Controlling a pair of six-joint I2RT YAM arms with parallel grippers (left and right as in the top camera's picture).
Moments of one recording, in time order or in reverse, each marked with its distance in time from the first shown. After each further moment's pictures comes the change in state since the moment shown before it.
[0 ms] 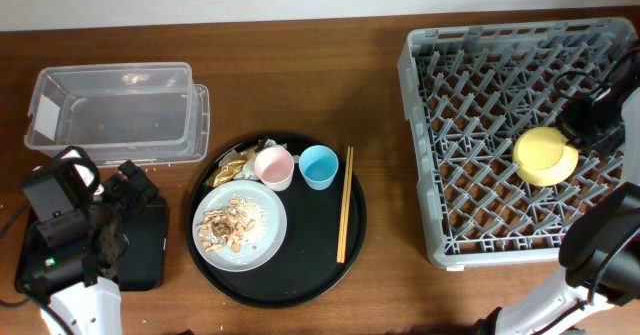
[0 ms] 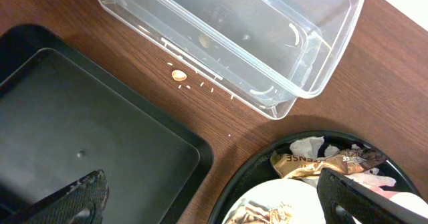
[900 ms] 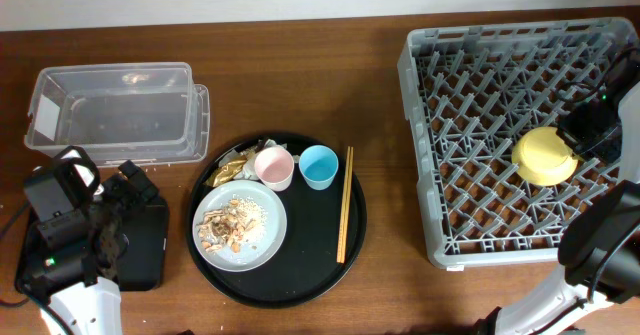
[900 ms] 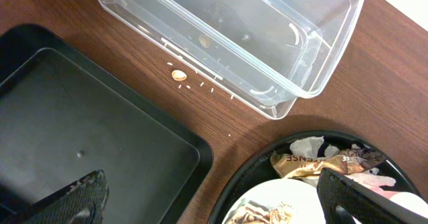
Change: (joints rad) left arm 0.000 0.000 0.000 0.000 0.000 0.000; right arm 0.012 0.009 0.006 -0.080 0.166 0.081
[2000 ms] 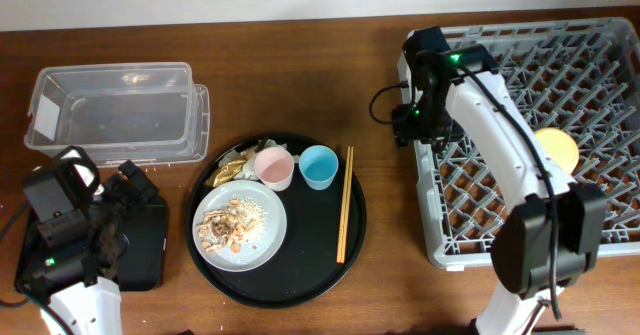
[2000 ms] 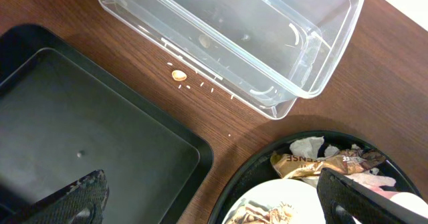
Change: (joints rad) left arm 0.000 0.000 0.000 0.000 0.000 0.000; right arm 0.718 -0.019 -0.018 -0.010 -0.082 -0.269
